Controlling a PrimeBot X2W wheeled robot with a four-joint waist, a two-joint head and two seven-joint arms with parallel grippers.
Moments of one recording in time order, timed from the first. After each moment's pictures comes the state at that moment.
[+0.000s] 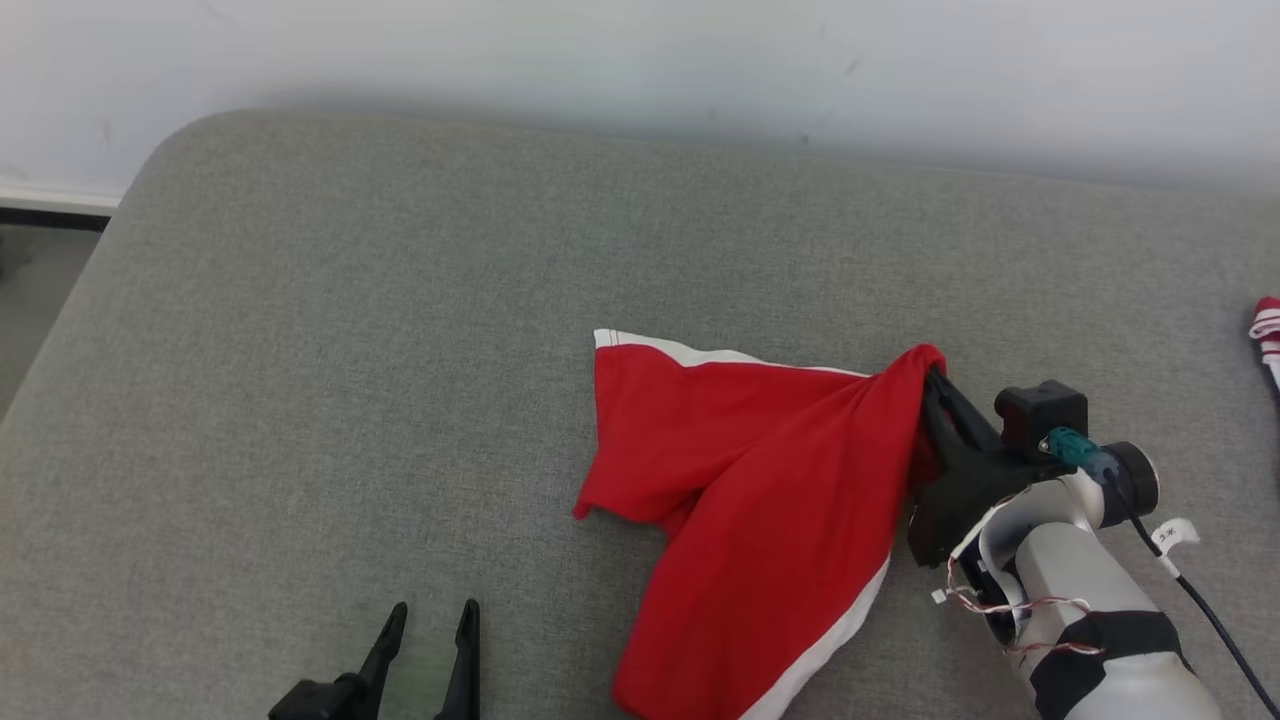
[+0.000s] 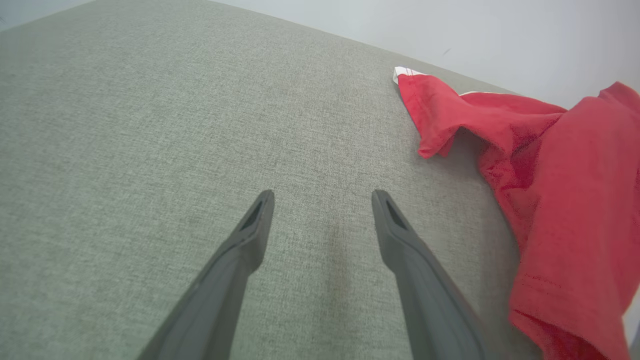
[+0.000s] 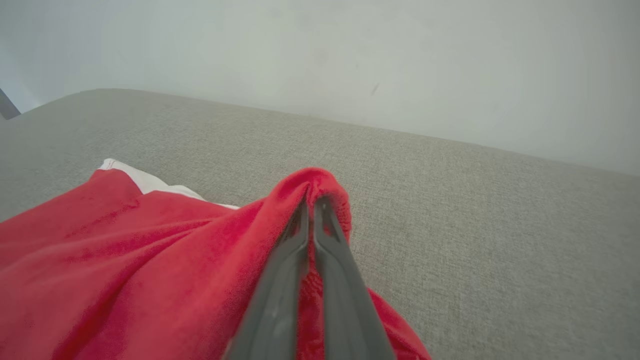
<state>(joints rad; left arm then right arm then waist) -0.05 0.05 -0.15 0.39 -0.32 -0.12 -0.26 -0.56 -0.18 0.18 0.77 0.17 0.13 -0.20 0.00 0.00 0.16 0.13</state>
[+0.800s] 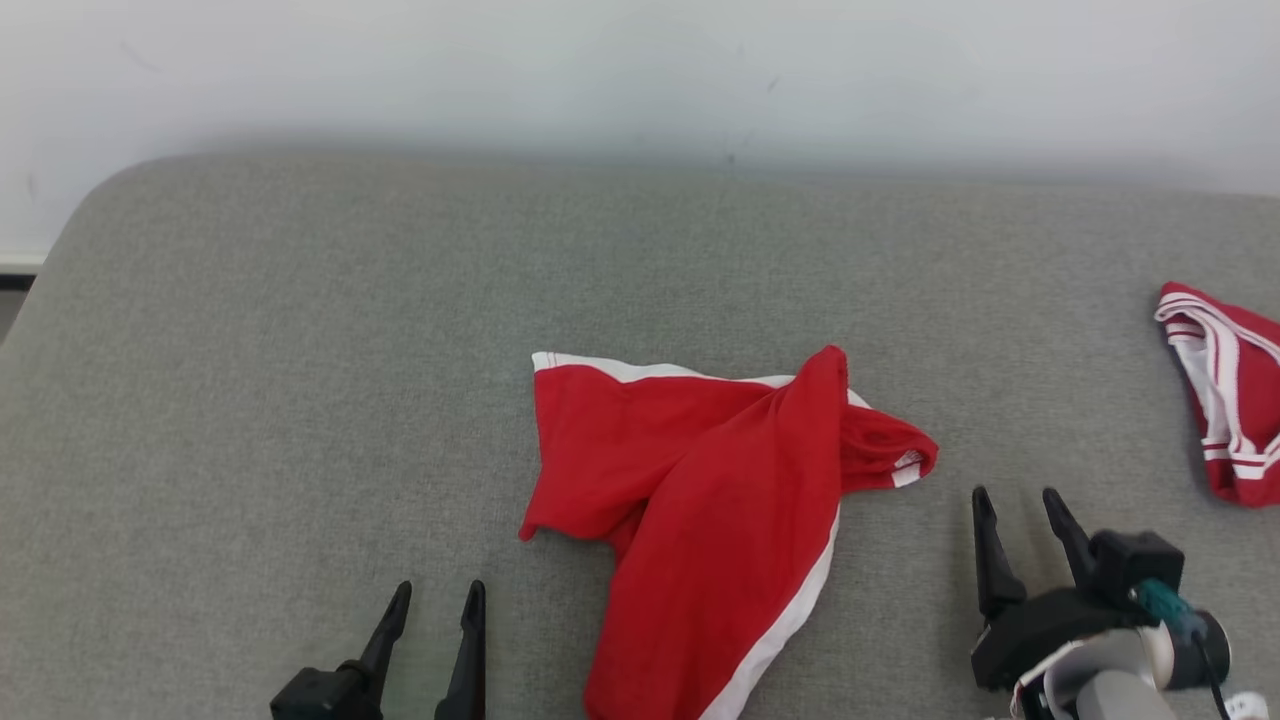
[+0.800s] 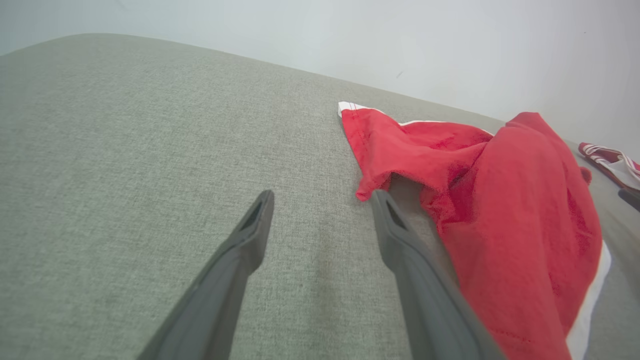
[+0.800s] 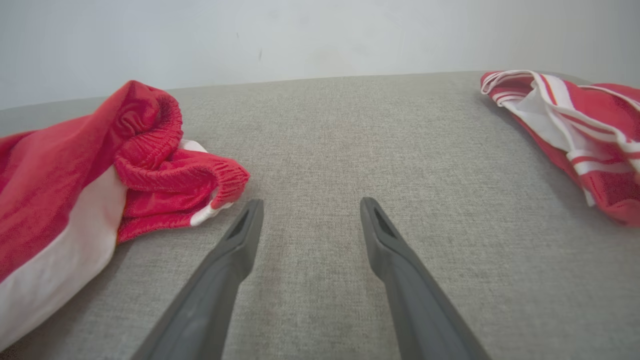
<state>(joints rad) -0.06 0.05 -0.16 0.34 -0.31 -0.12 -0.26 -0.31 -0.14 -0.07 0.67 0.14 0.13 -0.26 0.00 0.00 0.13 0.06</state>
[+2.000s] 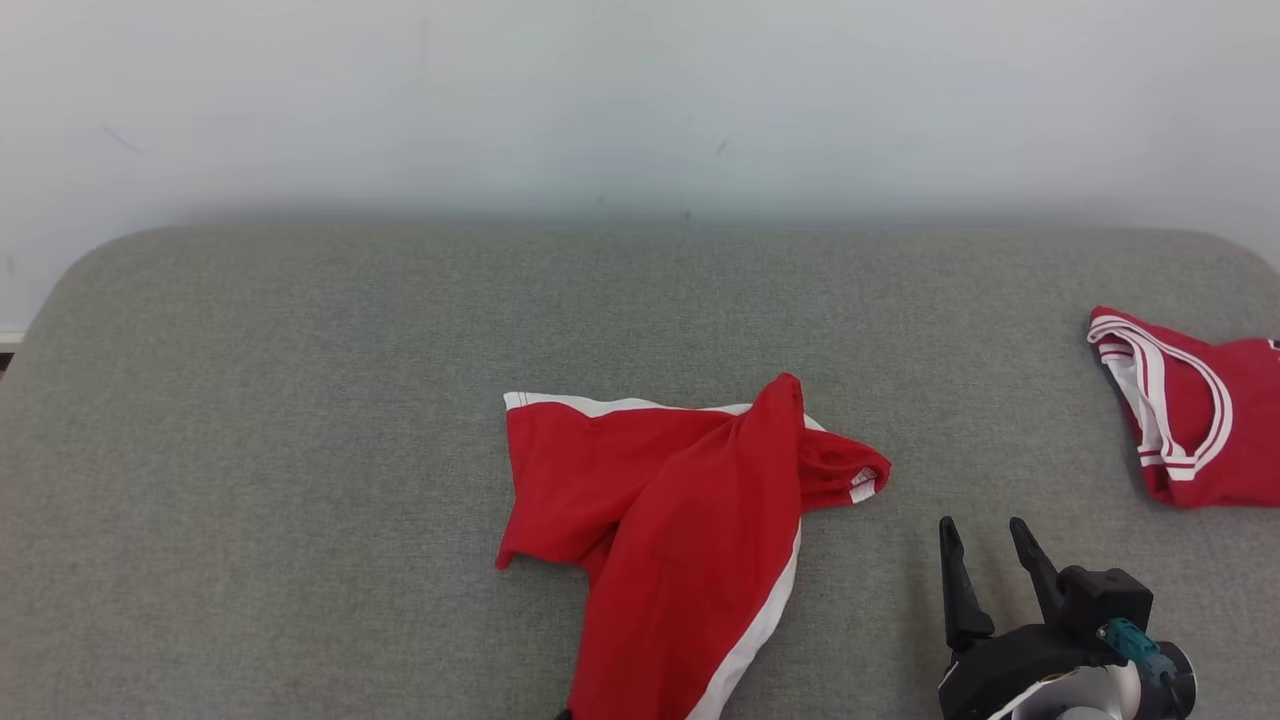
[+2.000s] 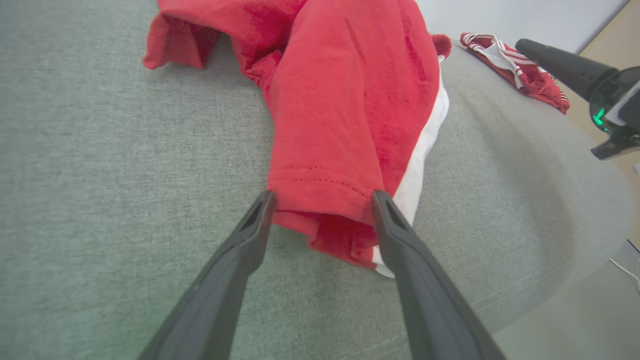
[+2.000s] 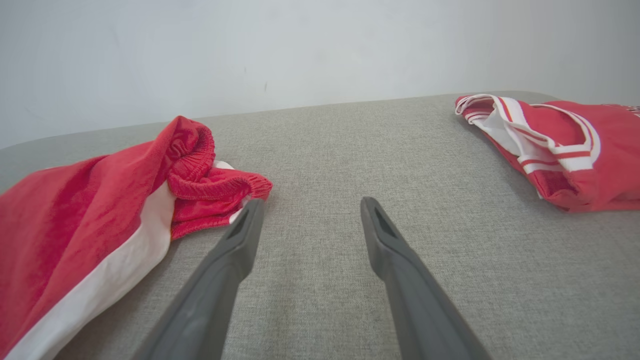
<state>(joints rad) -0.03 0.07 -0.49 0.48 -0.37 -0.13 -0.26 -0.21 -0.07 -0.09 0.57 0.10 0.13 -0.26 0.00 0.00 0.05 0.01</state>
